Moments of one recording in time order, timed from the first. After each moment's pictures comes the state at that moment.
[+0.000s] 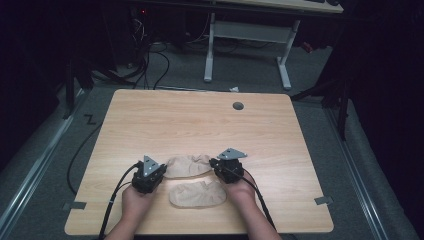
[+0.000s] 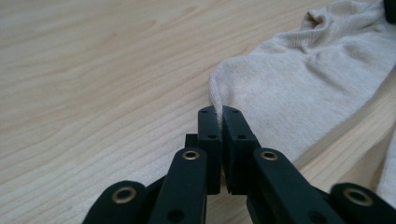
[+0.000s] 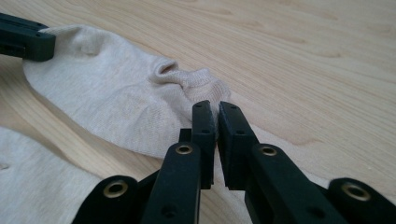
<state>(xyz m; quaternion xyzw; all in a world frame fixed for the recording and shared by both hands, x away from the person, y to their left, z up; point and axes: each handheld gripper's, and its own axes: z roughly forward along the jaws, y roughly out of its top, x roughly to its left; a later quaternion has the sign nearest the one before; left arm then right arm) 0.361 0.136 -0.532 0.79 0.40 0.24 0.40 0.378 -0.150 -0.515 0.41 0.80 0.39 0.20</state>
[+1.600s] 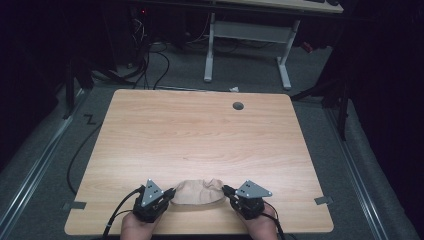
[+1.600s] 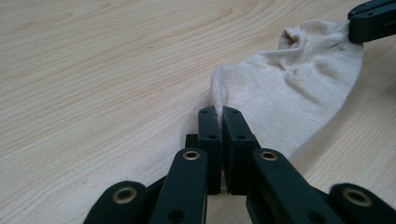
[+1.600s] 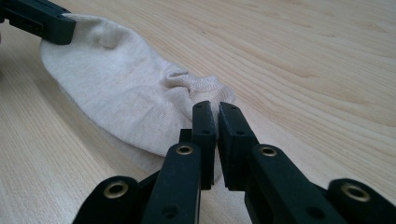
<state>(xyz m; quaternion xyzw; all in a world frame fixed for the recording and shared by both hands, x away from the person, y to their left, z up) 0.280 0.119 -0.513 0.80 0.37 0.17 0.44 0.276 -0.189 -0.510 0.36 0.80 0.42 0.21</state>
